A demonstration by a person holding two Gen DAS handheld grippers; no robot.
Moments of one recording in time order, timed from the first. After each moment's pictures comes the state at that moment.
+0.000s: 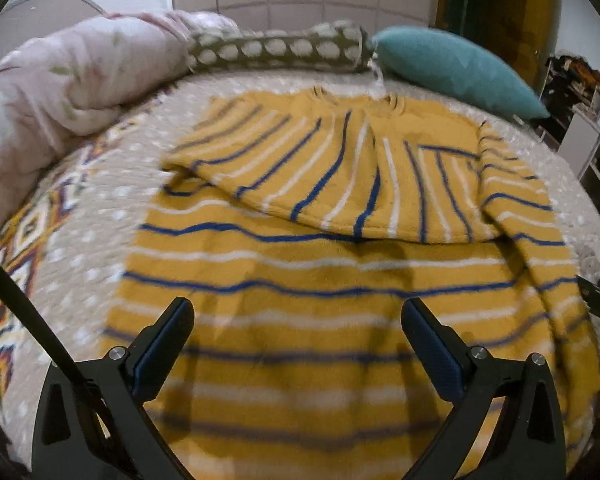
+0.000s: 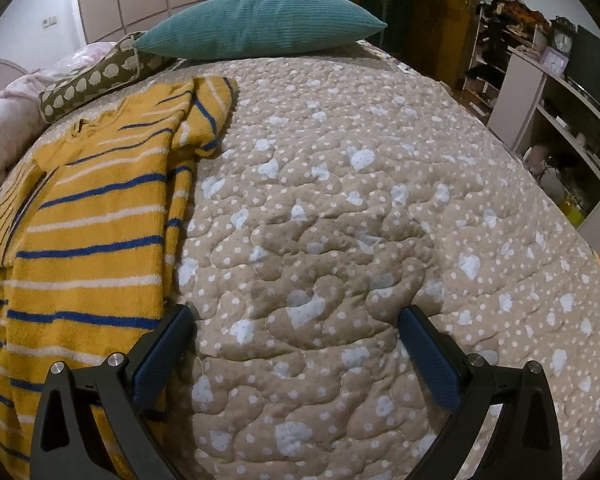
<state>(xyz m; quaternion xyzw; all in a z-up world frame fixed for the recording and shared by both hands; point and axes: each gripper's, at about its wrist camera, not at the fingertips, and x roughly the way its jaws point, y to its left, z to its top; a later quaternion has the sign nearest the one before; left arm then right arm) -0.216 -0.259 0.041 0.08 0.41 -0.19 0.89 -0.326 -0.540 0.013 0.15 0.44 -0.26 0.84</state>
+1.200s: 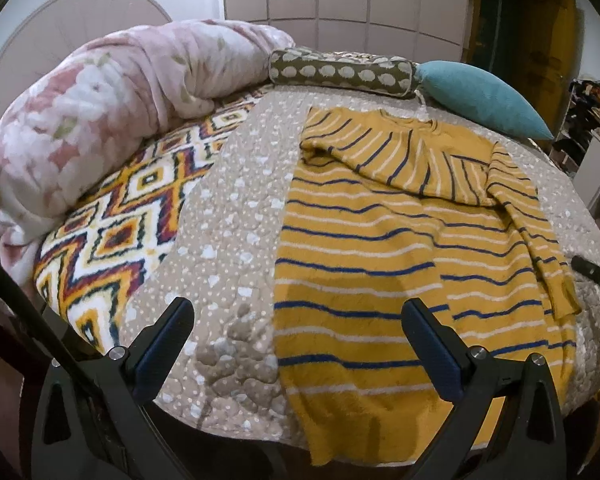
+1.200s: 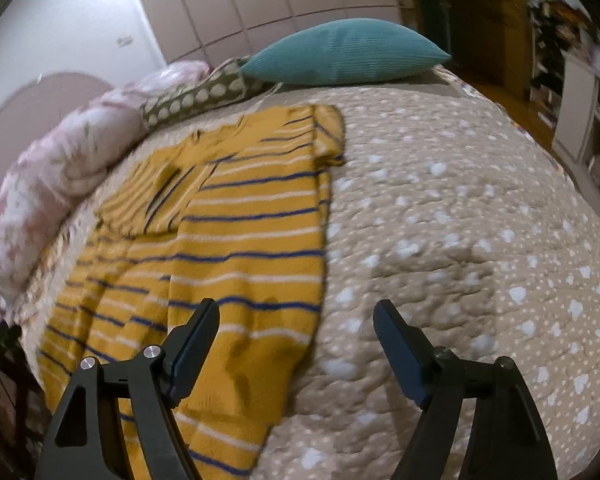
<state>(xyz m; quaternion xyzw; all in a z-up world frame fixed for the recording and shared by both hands) -0.303 -0.135 0.093 0.06 0.41 -0.12 0.90 -0.368 -0.468 0.057 0.16 0.40 -0.13 0.89</state>
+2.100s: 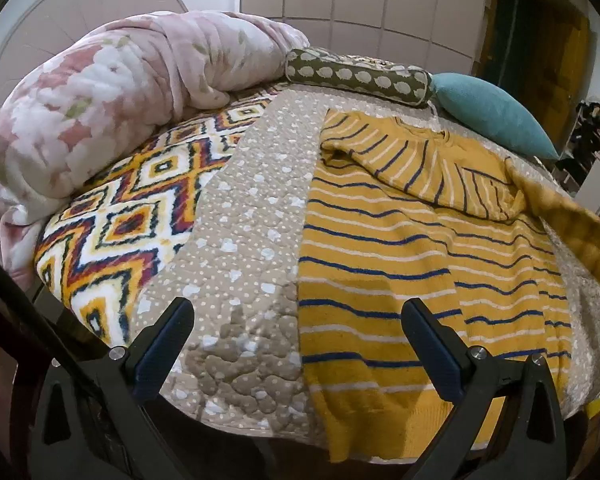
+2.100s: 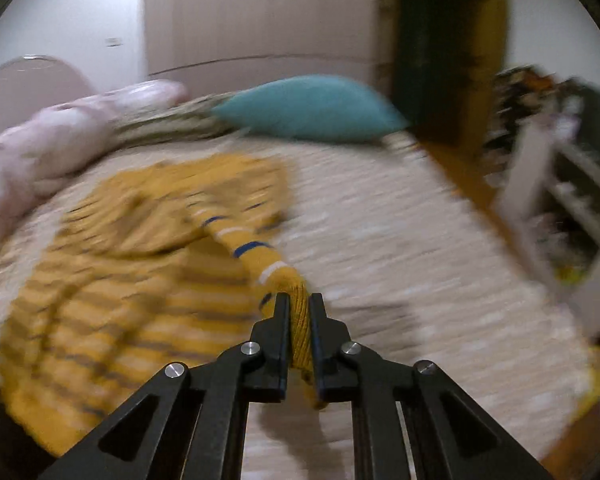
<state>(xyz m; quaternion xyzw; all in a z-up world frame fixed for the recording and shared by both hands) -0.299 -0.108 0.096 0.02 0.41 -0.12 0.91 -0.419 -0.493 0.120 0.05 0.34 -0.29 0.89</state>
